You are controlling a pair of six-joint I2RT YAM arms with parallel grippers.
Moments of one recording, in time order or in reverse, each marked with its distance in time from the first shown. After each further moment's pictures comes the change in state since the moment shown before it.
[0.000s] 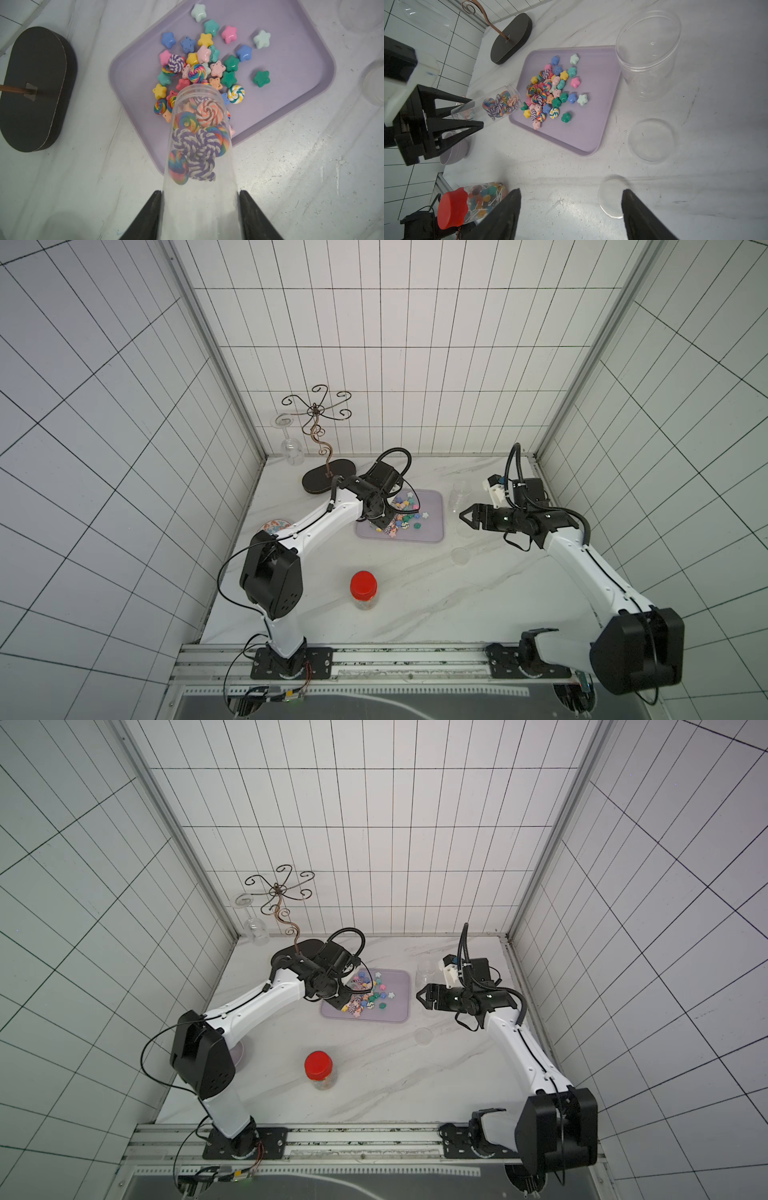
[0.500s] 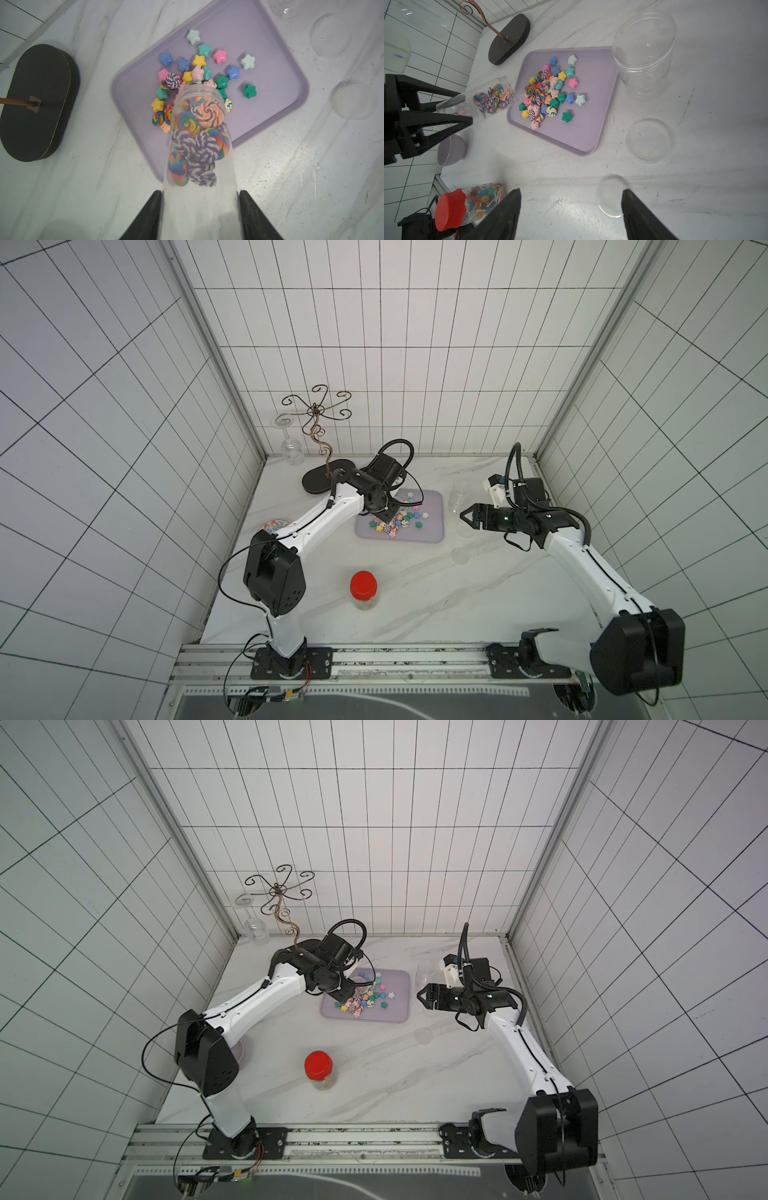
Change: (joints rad) left arm 0.000 0.024 0.114 -0.056 0.021 -0.023; right arm 0.000 -0.002 0.002 -0.006 0.005 -0.002
